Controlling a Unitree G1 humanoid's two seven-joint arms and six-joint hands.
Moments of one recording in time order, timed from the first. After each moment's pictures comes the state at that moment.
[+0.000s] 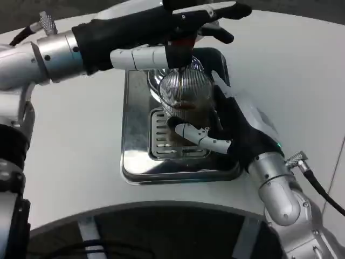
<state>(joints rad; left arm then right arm) -1.28 0.51 -0.02 1.05 -0.15 -0.80 -1.16 -0.57 -0.13 0.21 0.14 -0.52 0.17 -0.03</state>
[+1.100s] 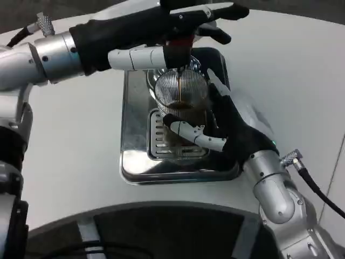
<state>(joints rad) -1.27 0.52 -0.02 1.04 -0.15 -0.80 -1.15 -0.59 -0.11 0.21 0.16 -0.52 0.18 -0.04</state>
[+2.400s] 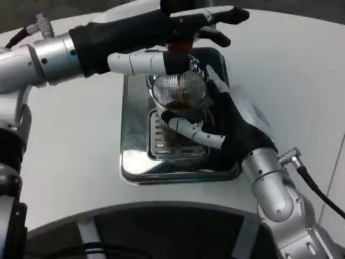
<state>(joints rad) -1.26 0.53 -0.02 1.03 -0.15 -0.82 -1.15 -0.59 -0.10 0.21 0.15 -0.51 0.18 -0.04</state>
